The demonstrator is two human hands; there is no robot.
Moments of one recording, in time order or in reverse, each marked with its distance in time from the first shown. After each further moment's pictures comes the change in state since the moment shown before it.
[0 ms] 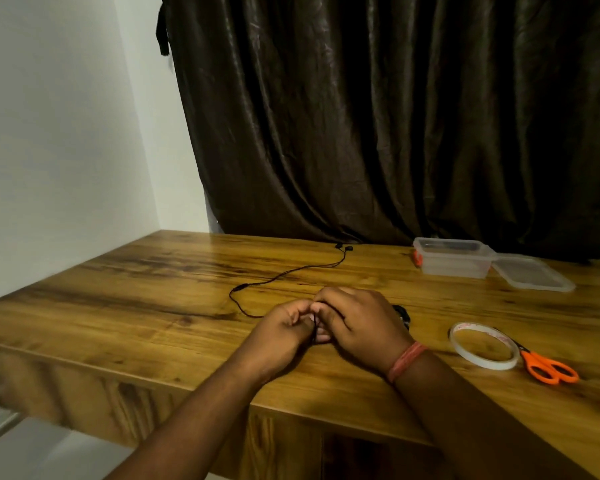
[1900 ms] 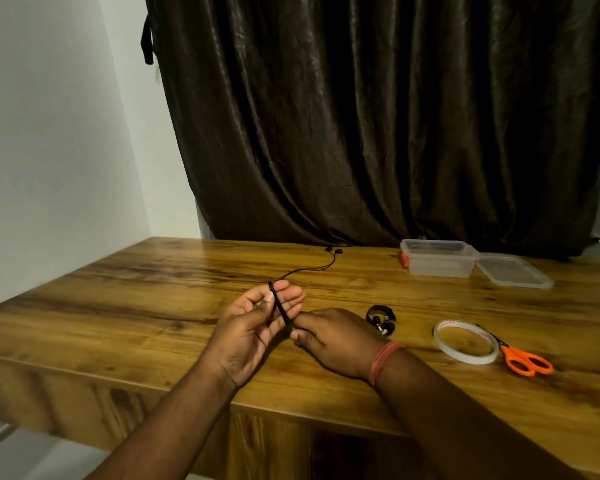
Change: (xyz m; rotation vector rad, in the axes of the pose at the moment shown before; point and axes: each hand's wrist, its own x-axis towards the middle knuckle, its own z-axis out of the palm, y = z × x) left_hand -0.013 0.023 -0.011 -0.530 0.178 0.094; right_hand -0.003 0.000 0.015 0.033 -0.343 0.009
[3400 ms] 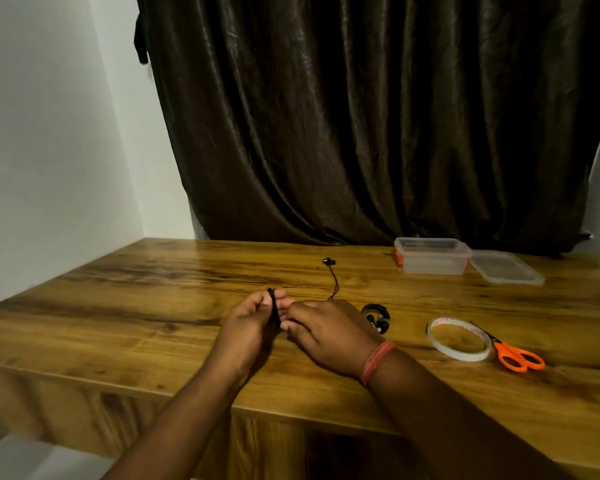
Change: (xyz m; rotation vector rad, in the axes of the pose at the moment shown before) left_hand 0.010 -0.017 0.001 0.308 0.158 -0.005; right_hand -0.001 -0.009 -0.007 -0.109 0.168 -0.038
